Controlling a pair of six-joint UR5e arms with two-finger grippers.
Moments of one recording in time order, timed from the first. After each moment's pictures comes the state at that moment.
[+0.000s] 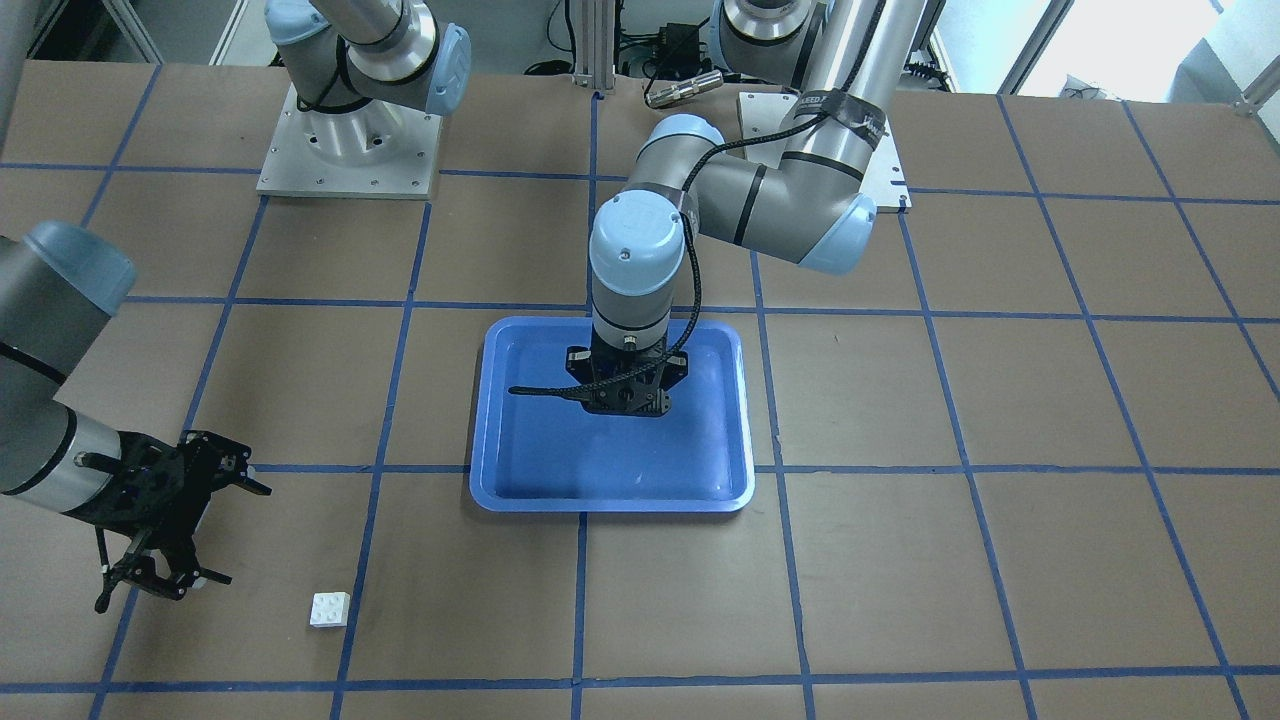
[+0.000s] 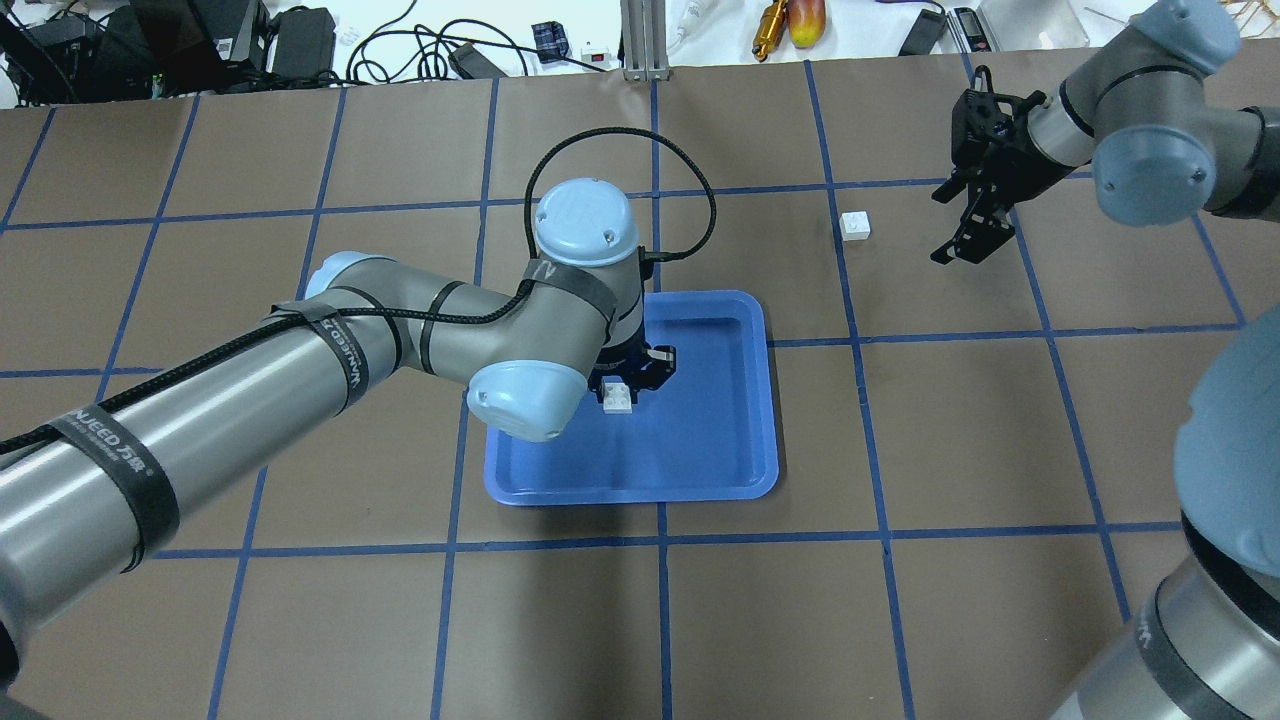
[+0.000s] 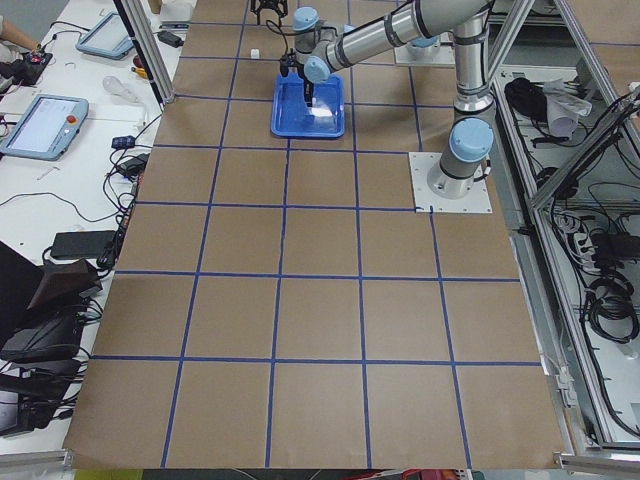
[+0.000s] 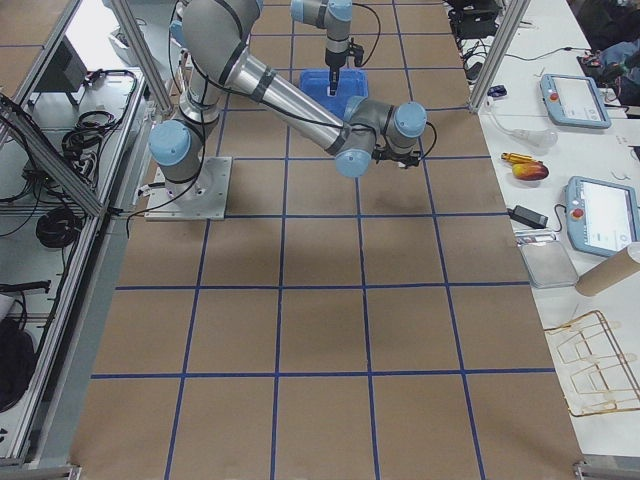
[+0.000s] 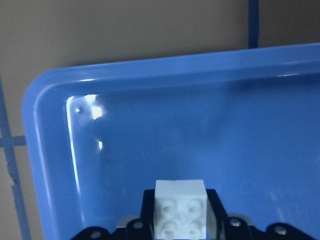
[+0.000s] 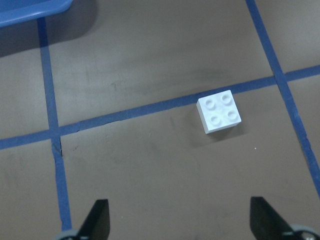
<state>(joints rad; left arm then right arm) -1.96 -1.96 -1.85 -0.94 1.57 -0.35 1.26 -1.07 1.62 -2.06 -1.18 -1.67</state>
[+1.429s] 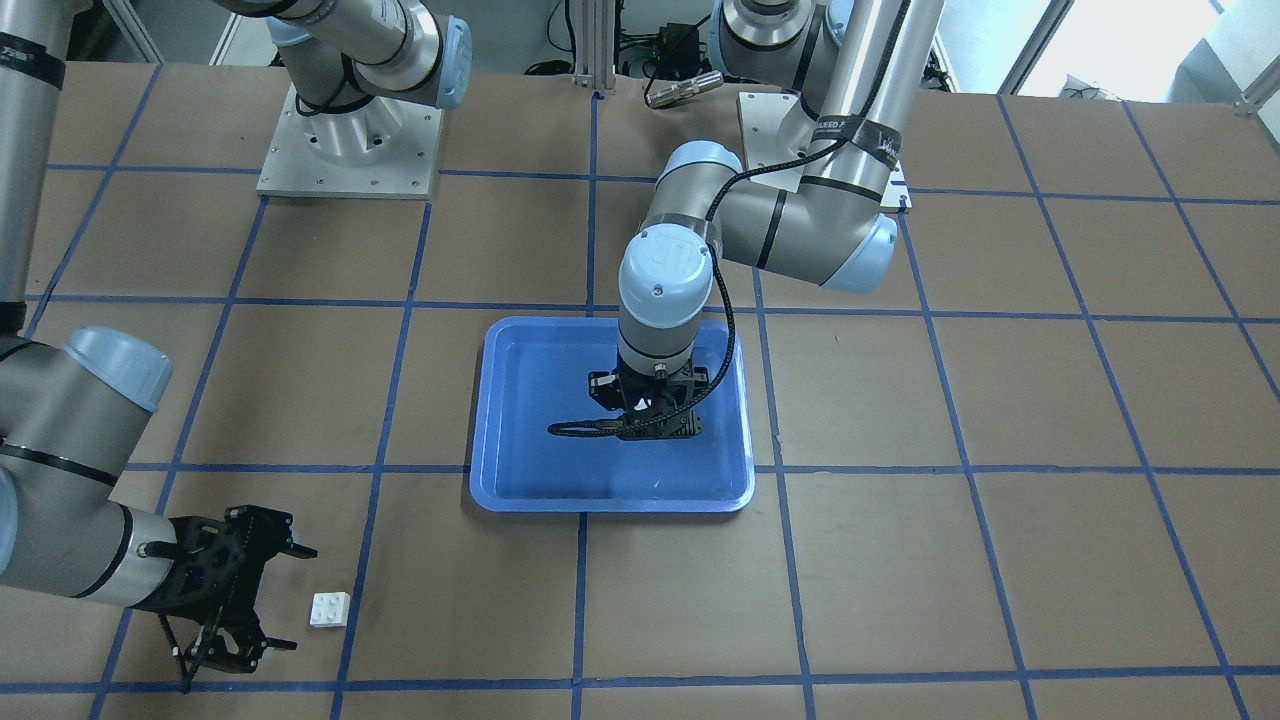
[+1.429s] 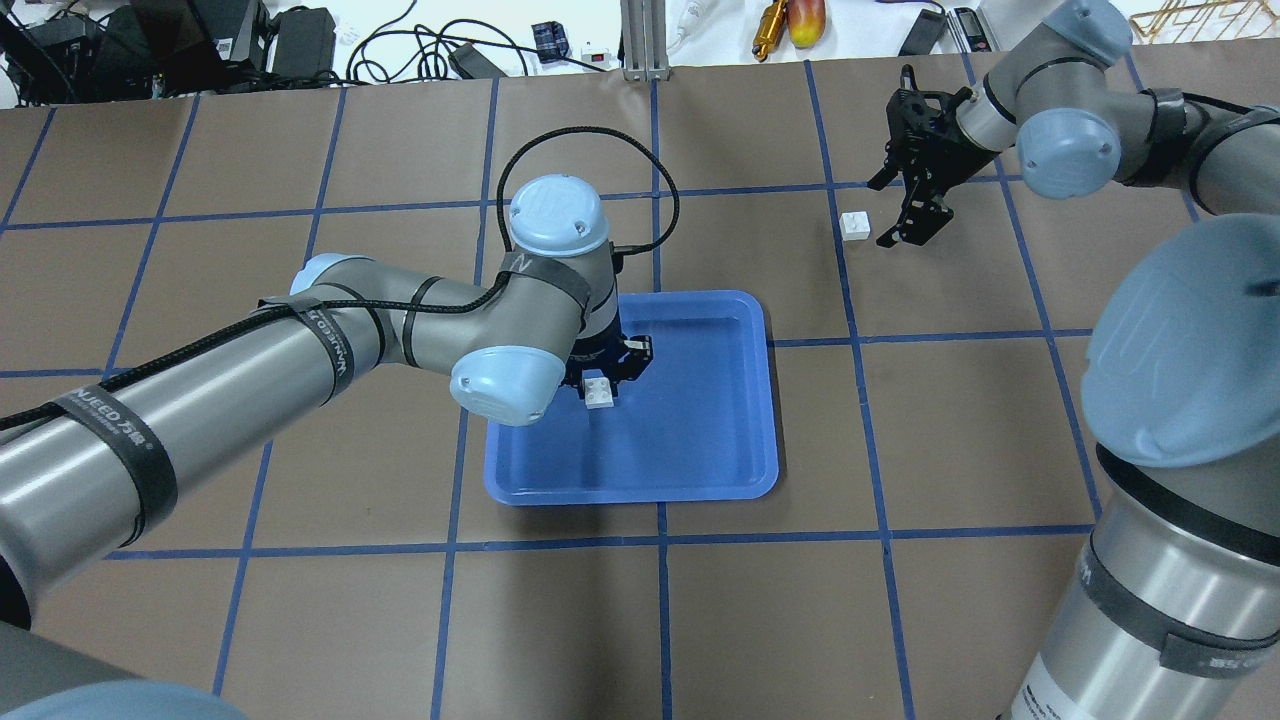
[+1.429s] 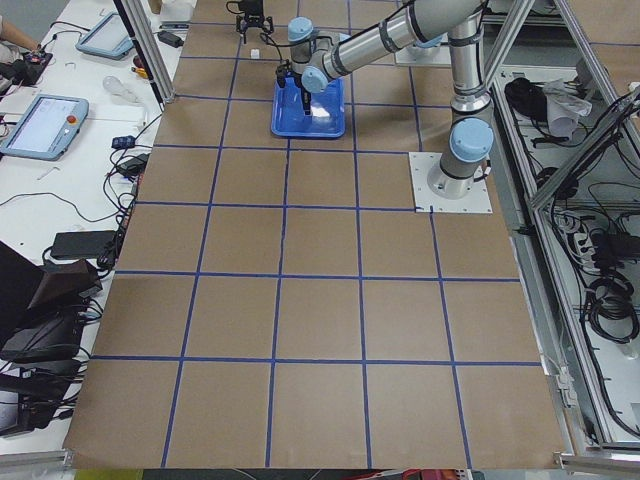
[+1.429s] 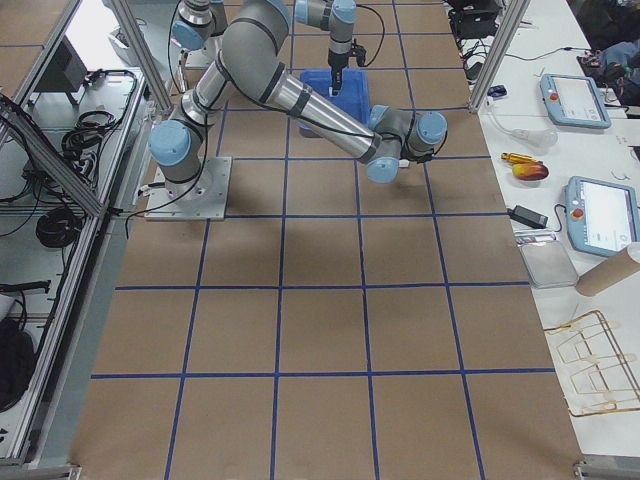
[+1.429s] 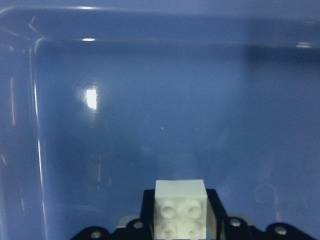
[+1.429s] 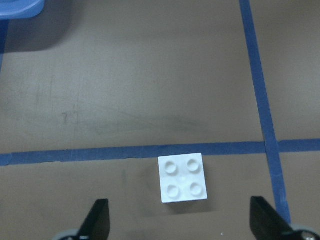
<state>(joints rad) -1.89 -2.00 -1.84 -0.93 1.56 -0.37 1.34 -0.89 1.44 -2.02 -1.14 -1.79</state>
